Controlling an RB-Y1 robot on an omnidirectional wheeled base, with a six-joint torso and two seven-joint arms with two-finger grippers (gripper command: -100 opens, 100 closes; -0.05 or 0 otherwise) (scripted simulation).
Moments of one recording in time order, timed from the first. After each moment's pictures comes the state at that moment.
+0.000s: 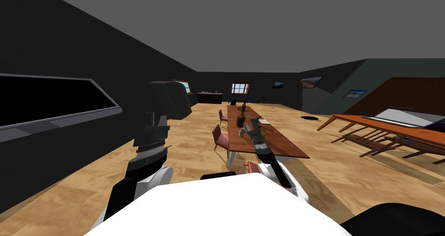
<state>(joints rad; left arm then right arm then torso) 0.52 0.01 0.02 -2.40 0.09 -0.52 -0.15 0.50 -0.31 0.02 -2.09 -0.04 -0.52 -0.09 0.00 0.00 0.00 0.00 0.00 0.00</state>
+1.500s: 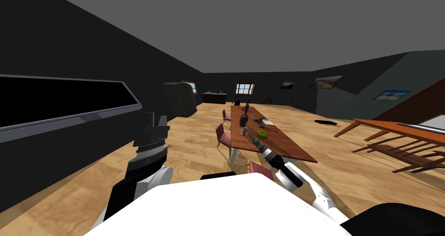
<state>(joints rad) 0.52 0.01 0.02 -2.40 0.09 -0.52 -0.15 0.50 -0.70 0.04 -1.75 0.10 -0.50 0.02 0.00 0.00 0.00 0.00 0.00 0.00</state>
